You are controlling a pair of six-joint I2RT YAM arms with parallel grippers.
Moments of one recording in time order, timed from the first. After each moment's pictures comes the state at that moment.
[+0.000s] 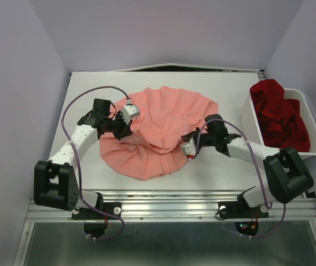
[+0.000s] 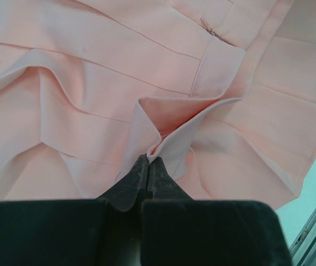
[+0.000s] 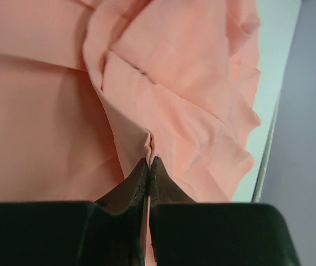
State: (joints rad) left arm -0.20 1.36 0.96 -0.52 0.60 0.61; right arm 0.47 1.46 0.67 0.03 -0.72 -1.62
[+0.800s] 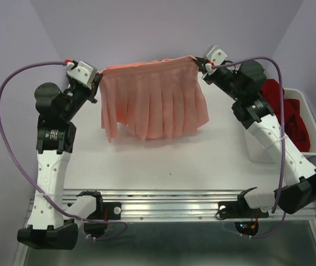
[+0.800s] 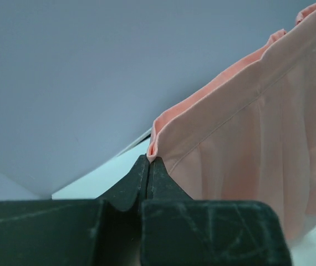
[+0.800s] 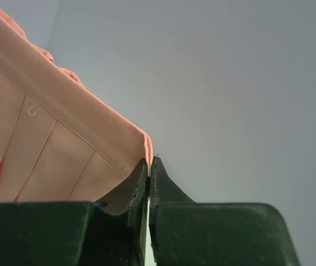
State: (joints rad) left arm -0.04 0.99 1.28 -0.21 0.45 0.25; right arm 0.43 1.33 1.44 0.06 -0.30 -0.54
